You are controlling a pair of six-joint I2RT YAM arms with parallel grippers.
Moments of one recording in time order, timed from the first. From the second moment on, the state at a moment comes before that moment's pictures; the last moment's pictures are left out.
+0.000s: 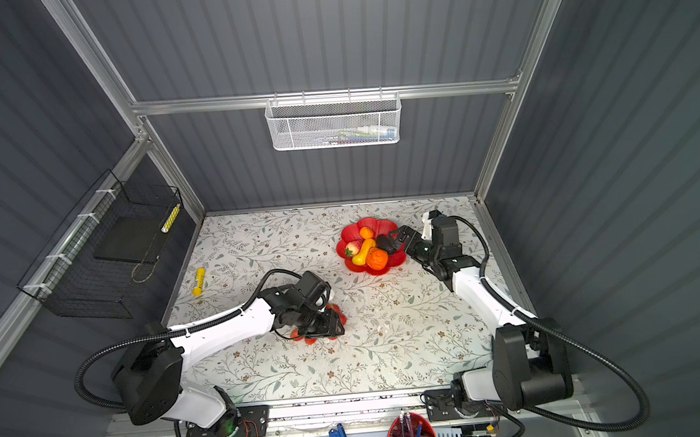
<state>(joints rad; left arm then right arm) -0.87 1.53 0.97 -0.60 0.33 -0.69 0.13 1.36 0.89 -0.06 -0.38 0.72</state>
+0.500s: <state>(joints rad) -0.87 1.53 0.97 -0.63 0.31 -0.68 0.12 1.36 0.89 -0.06 -0.39 0.73</state>
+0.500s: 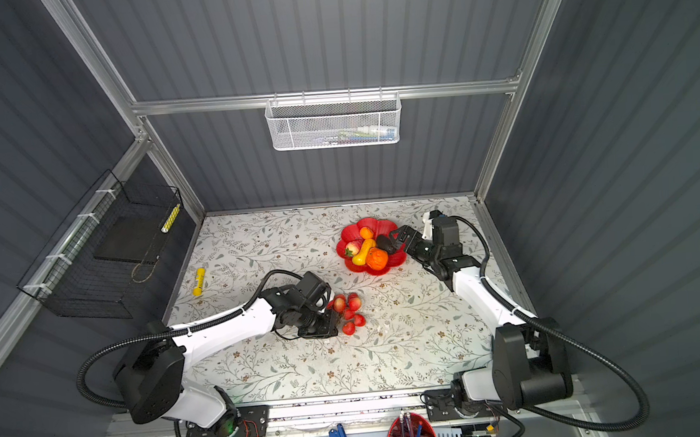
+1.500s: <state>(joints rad) -0.75 1.91 1.81 -0.59 0.15 -0.14 0.08 1.16 0.79 -0.09 -0.29 0.70</state>
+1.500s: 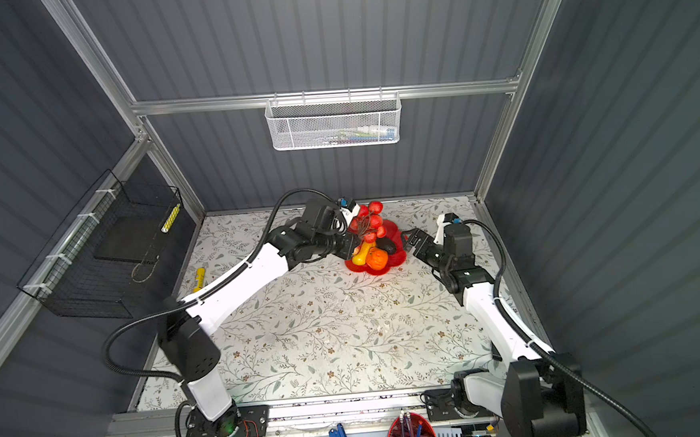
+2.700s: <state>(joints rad) -0.68 1.86 1.51 -0.02 0.12 -0.11 0.06 1.05 0.72 -0.12 -0.03 0.54</state>
